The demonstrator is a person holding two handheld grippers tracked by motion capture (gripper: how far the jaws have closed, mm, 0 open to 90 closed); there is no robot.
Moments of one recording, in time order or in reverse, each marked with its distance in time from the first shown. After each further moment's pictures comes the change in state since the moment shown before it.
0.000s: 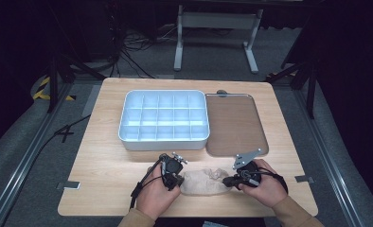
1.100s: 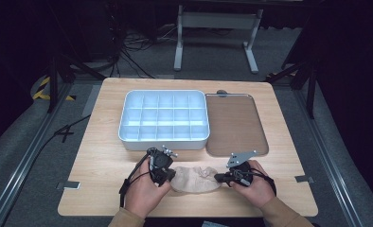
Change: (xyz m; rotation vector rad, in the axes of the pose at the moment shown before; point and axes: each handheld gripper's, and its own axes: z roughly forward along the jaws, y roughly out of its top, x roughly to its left) left arm 0.016 -0.003 -0.042 -0.056 -0.003 -0.033; right arm 0.003 0.006 0.022 -0.109 -0.051 0.029
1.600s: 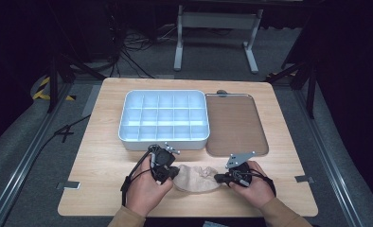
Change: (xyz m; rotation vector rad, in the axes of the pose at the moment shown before) left arm -0.007 0.012 -0.011 -0.040 -0.043 0.020; right arm -0.001 -0.003 0.004 0.002 -0.006 -0.016
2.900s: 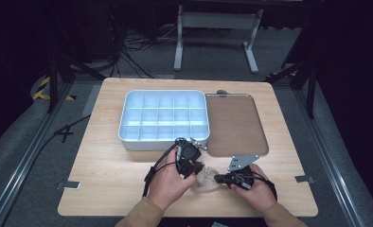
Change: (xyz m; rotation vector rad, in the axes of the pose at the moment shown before) left arm -0.041 0.047 0.018 -0.011 -0.073 0.142; right arm 0.001 -0.010 0.001 -0.066 -0.001 -0.023
